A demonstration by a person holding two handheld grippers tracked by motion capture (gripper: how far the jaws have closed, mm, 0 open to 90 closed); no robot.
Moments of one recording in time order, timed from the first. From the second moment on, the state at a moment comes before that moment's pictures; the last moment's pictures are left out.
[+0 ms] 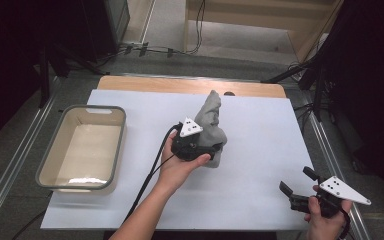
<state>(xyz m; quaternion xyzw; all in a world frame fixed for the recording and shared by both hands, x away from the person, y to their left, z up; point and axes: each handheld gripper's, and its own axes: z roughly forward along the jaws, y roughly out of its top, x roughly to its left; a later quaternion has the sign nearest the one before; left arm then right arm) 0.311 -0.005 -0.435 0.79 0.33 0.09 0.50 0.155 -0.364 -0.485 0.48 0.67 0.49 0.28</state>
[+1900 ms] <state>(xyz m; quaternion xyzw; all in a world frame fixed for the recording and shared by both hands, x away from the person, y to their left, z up) 0.273 0.023 -0.419 0.81 0.29 0.07 0.51 0.155 -0.363 -0.487 0.48 0.67 0.49 0.27</state>
